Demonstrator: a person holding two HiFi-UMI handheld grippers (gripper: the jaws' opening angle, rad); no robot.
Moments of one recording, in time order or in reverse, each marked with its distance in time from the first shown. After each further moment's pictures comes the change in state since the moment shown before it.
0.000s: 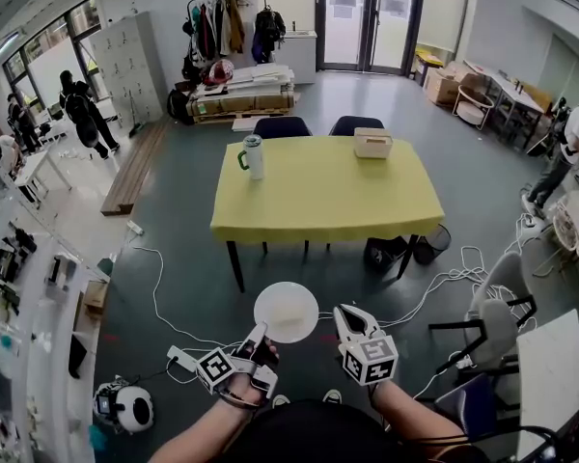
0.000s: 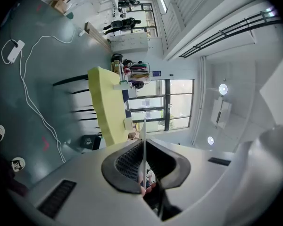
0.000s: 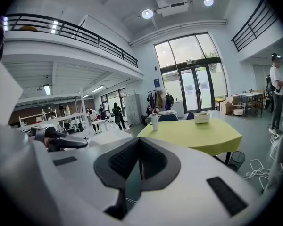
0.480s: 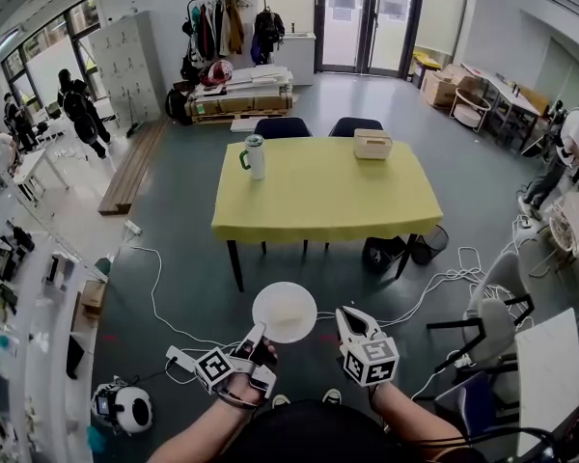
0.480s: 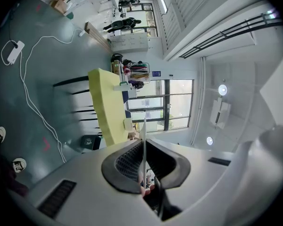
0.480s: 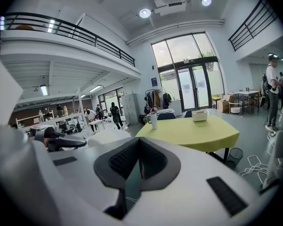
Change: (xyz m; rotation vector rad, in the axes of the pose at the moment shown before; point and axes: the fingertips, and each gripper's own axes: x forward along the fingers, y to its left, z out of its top) left arm -0.017 0.007 0.012 0.021 0.005 0.003; right arm -0.005 0.013 -0.010 0.024 0.008 -0.031
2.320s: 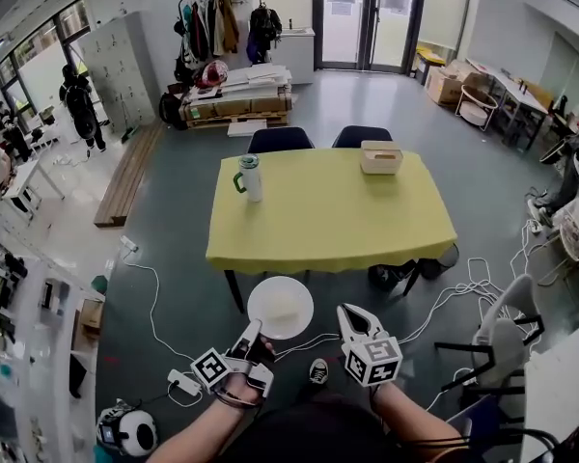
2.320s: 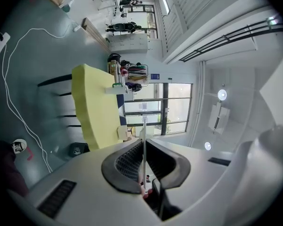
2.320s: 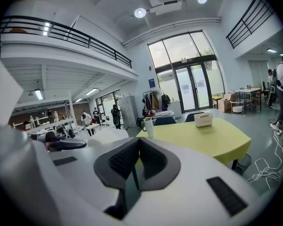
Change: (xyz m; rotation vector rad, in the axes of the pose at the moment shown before) left arm 0.160 -0.009 0.098 -0.053 -0.038 -0.072; right arm 0.149 -0.081 0.069 0.029 -0.026 -0.004
